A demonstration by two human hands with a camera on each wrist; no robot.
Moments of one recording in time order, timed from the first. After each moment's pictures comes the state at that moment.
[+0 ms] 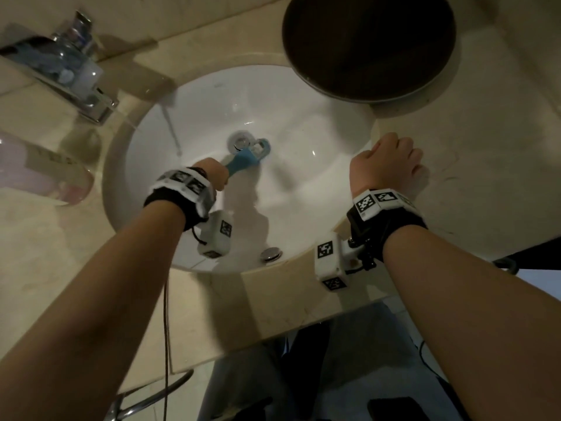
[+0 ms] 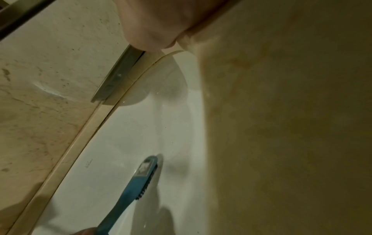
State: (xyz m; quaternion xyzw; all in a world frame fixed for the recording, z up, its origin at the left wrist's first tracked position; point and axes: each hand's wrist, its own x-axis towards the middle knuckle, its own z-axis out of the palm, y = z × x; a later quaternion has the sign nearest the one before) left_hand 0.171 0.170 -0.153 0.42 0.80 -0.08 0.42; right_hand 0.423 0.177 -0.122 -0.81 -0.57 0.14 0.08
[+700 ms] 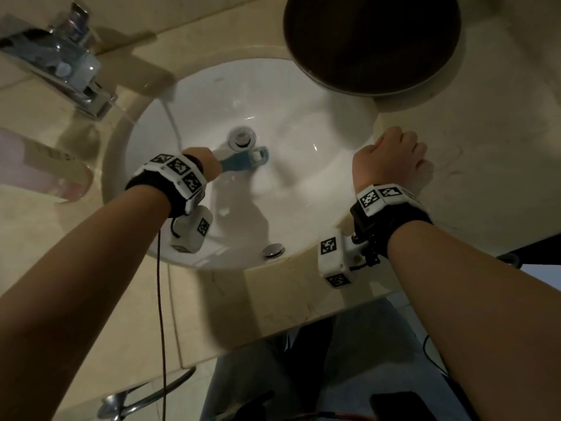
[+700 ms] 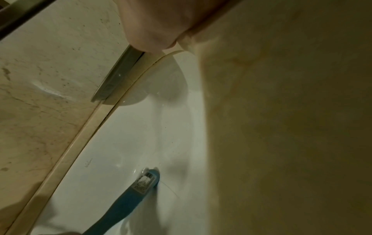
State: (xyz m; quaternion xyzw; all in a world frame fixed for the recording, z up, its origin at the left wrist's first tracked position) left_hand 0.167 0.174 -0.122 0.47 0.79 -0.22 0.33; right_hand 0.423 0.177 -0.124 -0.81 -0.57 0.12 0.09
